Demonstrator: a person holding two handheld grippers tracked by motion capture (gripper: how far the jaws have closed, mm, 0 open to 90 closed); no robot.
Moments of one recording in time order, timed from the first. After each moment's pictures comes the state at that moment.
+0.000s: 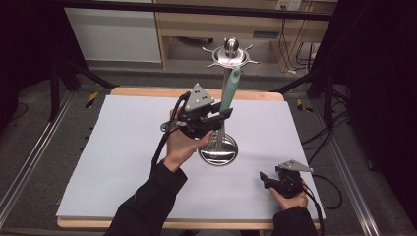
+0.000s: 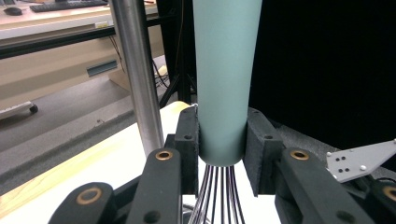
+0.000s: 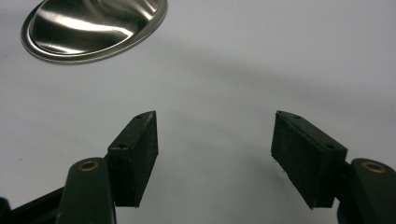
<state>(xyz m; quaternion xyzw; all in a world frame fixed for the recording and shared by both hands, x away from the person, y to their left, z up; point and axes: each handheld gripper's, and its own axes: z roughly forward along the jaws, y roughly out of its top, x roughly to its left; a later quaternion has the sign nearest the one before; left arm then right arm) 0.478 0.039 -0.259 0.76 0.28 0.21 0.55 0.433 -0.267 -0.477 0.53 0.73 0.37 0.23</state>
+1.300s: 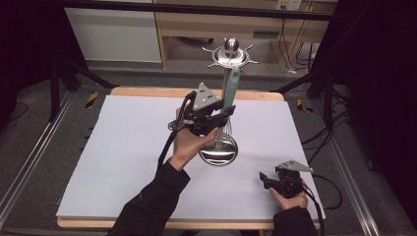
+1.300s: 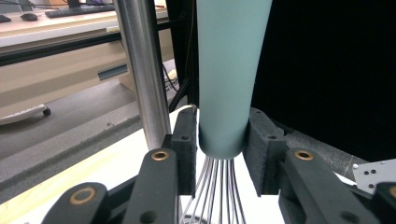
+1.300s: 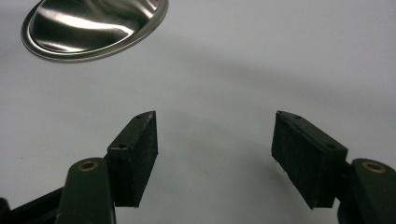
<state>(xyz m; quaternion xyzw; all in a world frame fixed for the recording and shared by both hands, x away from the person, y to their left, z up) 0.492 0.028 -0.270 0.75 0.27 0.23 0.55 0.433 -0.266 -0.478 0.53 0.73 0.37 0.23</state>
